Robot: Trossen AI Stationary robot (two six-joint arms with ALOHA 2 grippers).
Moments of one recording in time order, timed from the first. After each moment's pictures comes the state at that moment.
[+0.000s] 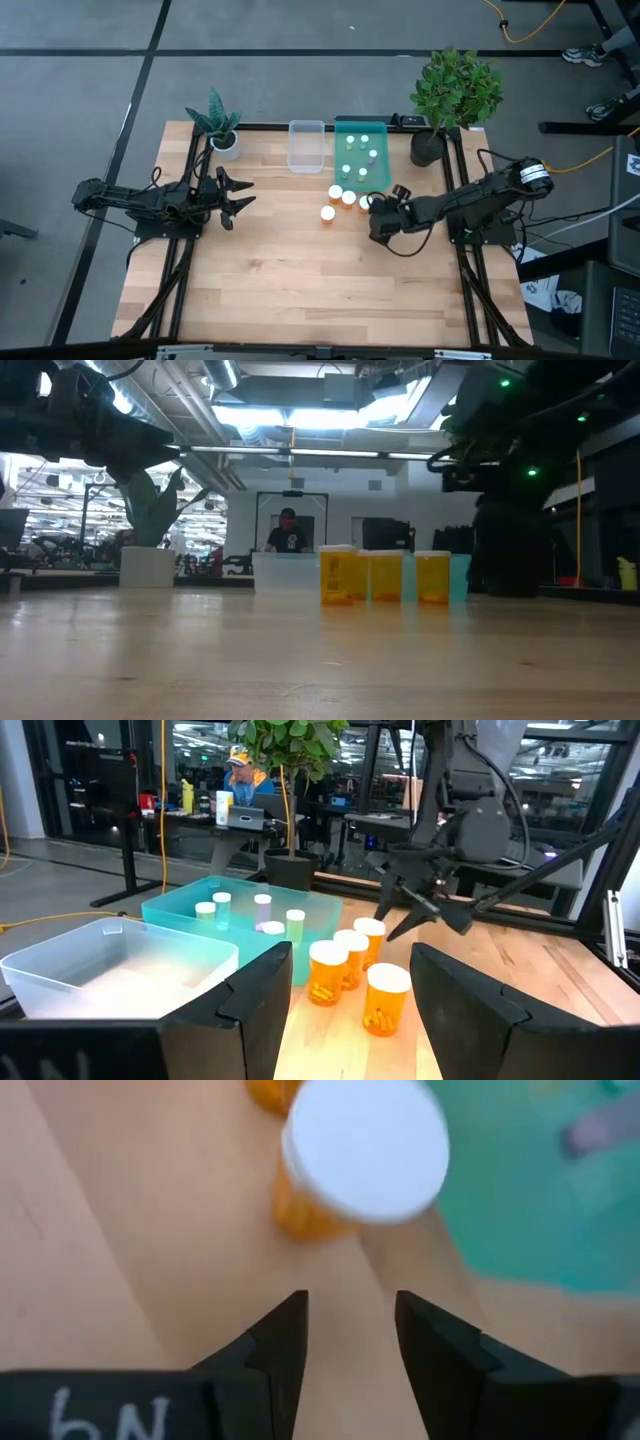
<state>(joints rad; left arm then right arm) -0.09 0.12 0.01 0.14 -0.38 -0.12 0.19 1.51 0.73 -0.51 0.53 0.53</state>
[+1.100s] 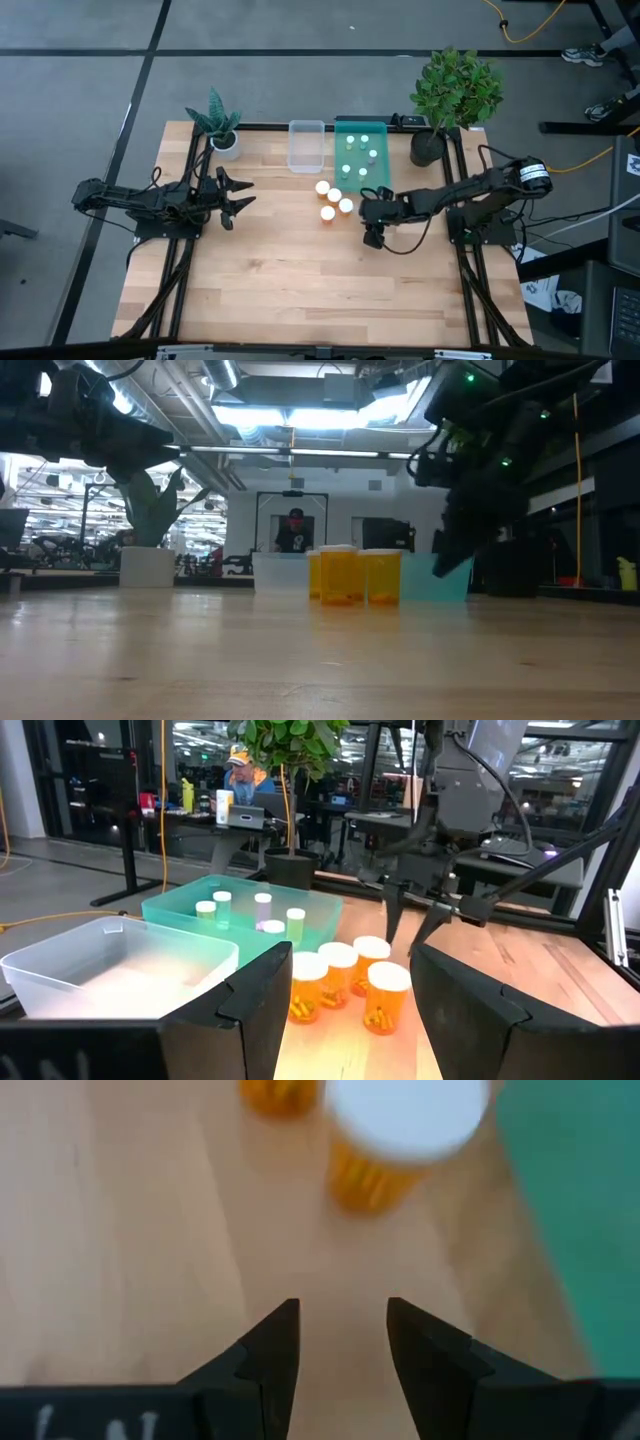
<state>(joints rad) -0.09 0.12 0.01 0.14 -0.38 -0.12 0.10 1.51 0.73 -0.27 0.22 0.31</state>
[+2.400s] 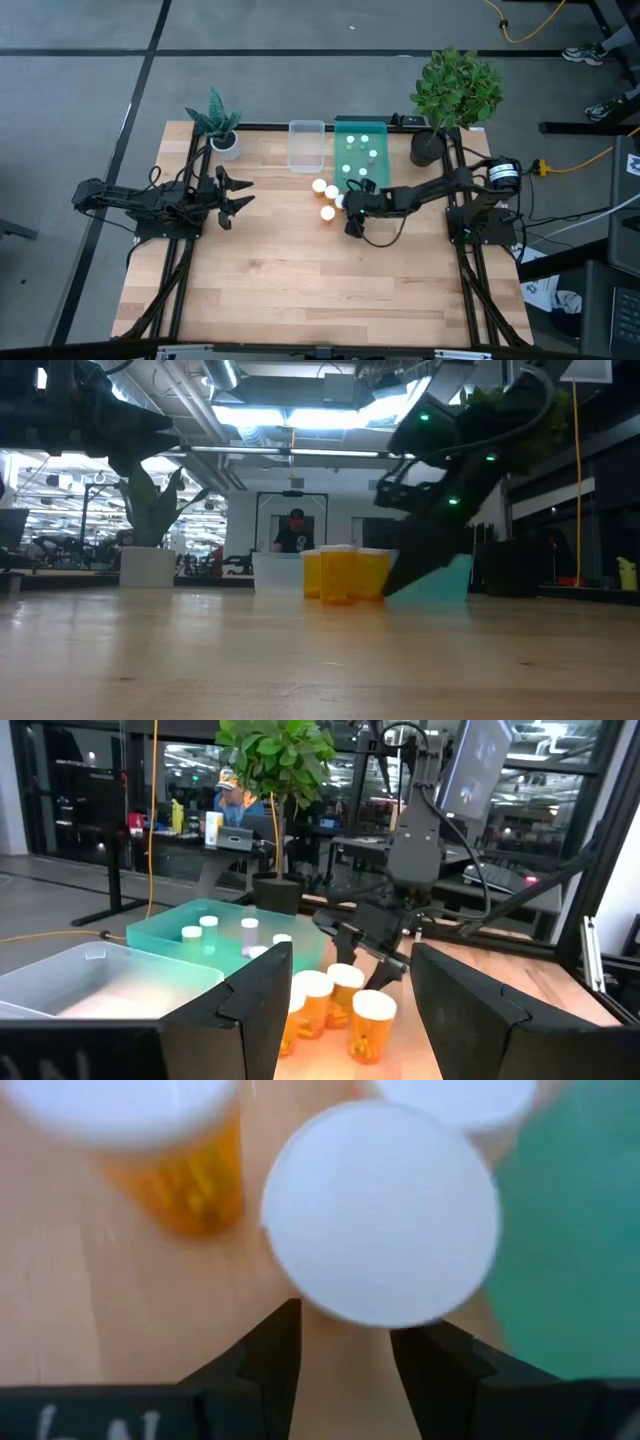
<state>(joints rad) -0.09 0.12 0.01 0.21 -0.35 -0.12 0.00 1.74 0.79 0.02 0.29 0.16</state>
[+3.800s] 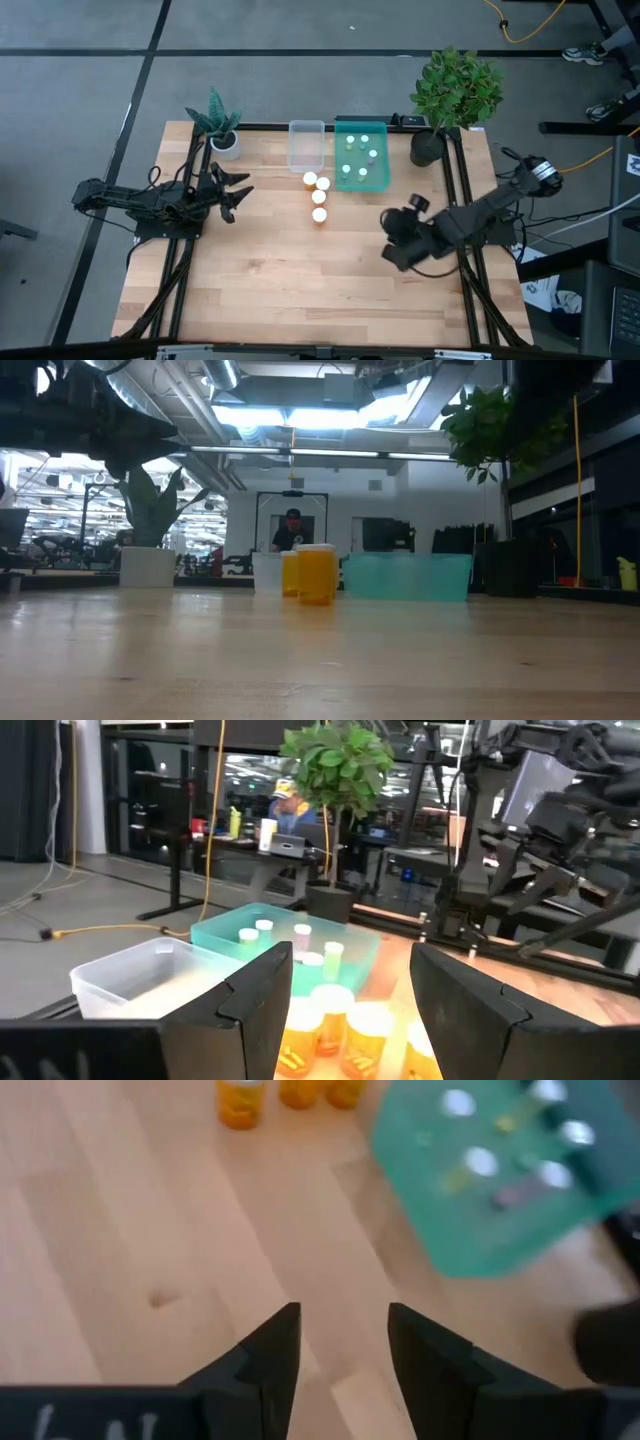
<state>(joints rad) -0.09 0.12 0.01 0.22 -0.51 -0.12 0.51 1.43 1.17 -1.14 0.60 0.89</state>
